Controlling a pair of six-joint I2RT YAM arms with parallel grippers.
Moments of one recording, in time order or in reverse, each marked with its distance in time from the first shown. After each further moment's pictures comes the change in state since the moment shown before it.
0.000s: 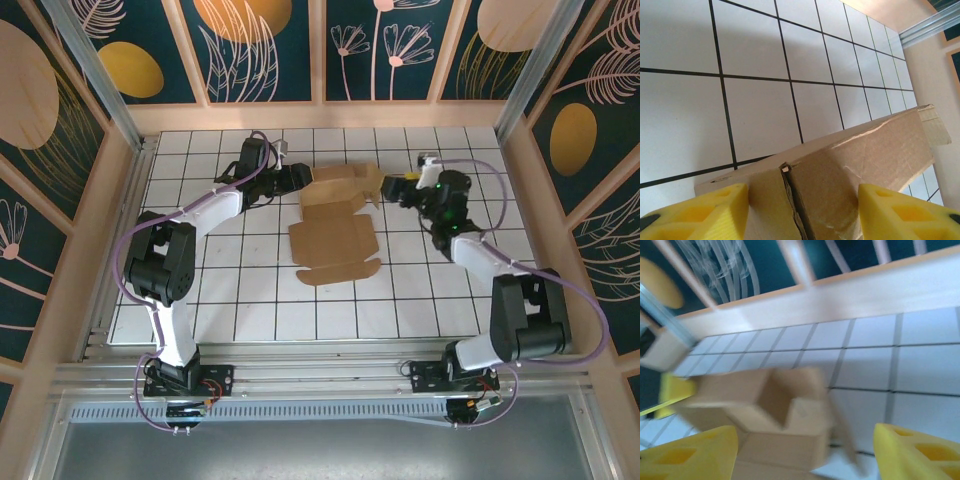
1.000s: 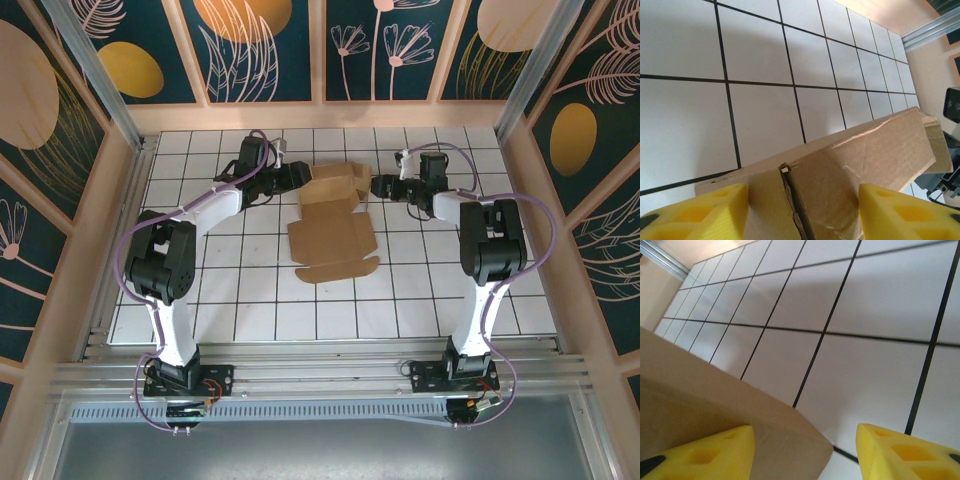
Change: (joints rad) left arm 0.006 0.012 0.017 -0.004 -0.007 0.005; right arm -0.014 0.542 0.391 -0.225 -0.281 -0.063
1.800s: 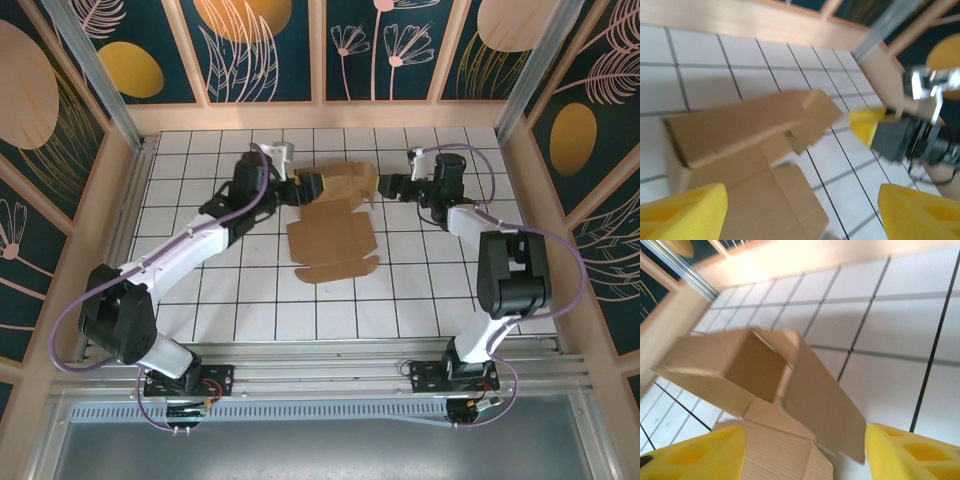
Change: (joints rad) left arm -0.199 -0.420 -0.254 0.043 -0.218 0.106; right arm -0.015 -0.308 -0.181 0.047 0.009 0.007
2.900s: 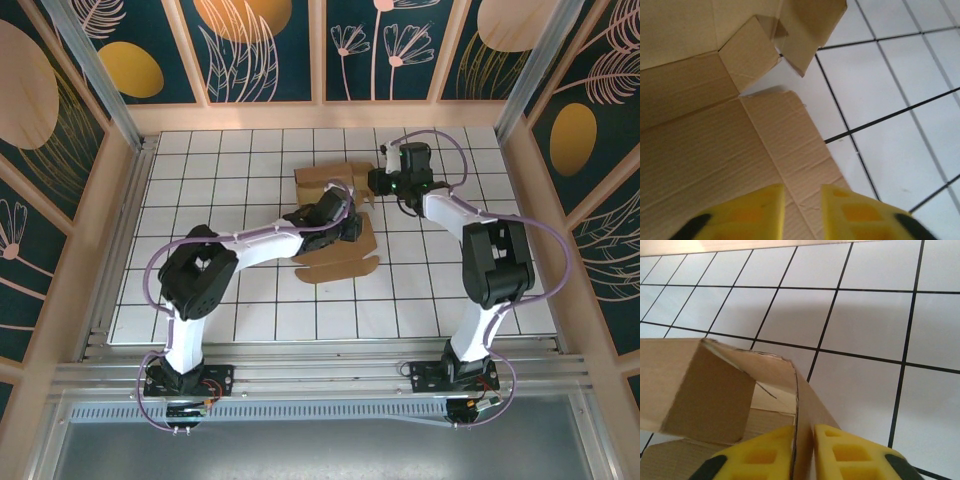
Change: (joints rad) left arm -0.254 0.478 0.203 -0.034 -0.243 -0.055; right arm 0.177 0.104 0.200 -0.240 0.398 -0.071
